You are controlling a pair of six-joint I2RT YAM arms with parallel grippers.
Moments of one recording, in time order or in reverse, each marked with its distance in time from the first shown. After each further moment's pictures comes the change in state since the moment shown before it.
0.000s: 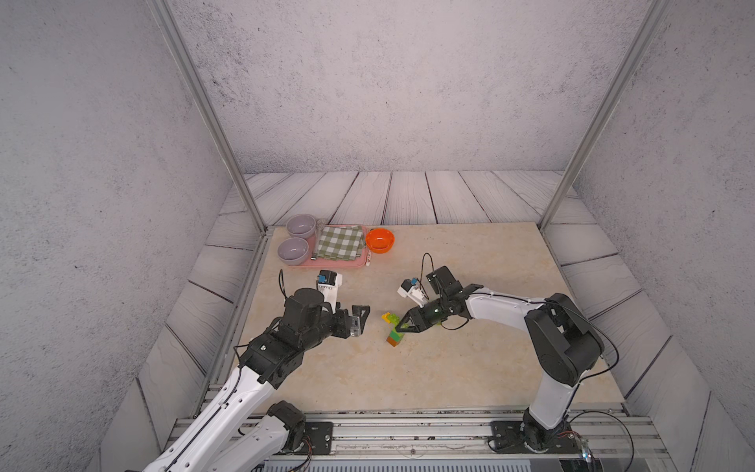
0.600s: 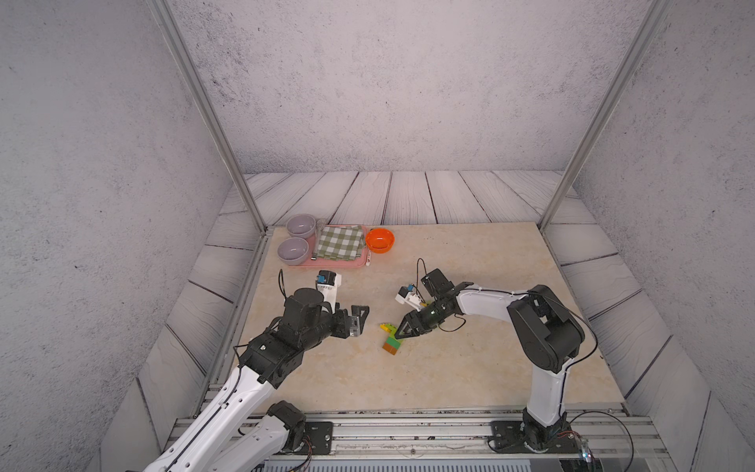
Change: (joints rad) left arm 0.007 0.000 0.000 -0.009 0.001 -0.004; right arm -0.007 0.102 0.043 -0.106 -0.002 -0.021
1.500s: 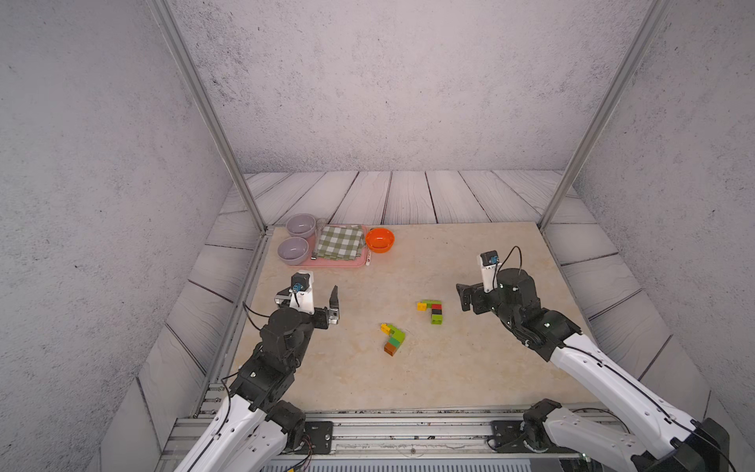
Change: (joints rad) left arm 0.081 -0.172 -0.216 0.376 -0.446 0.381; right arm -0.138 -0.888 -0.330 0.098 1.089 -0.043
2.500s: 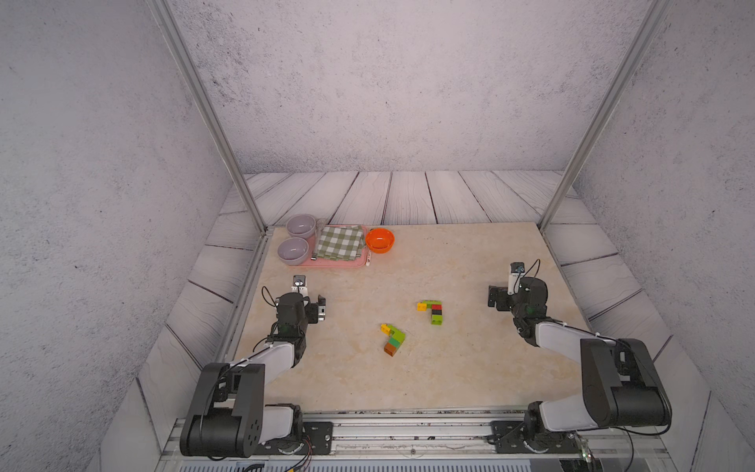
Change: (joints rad) left arm 0.432 0.734 -0.193 0.684 0.240 0.077; right arm -0.458 0.427 -0.280 0.728 -0.210 -0.120
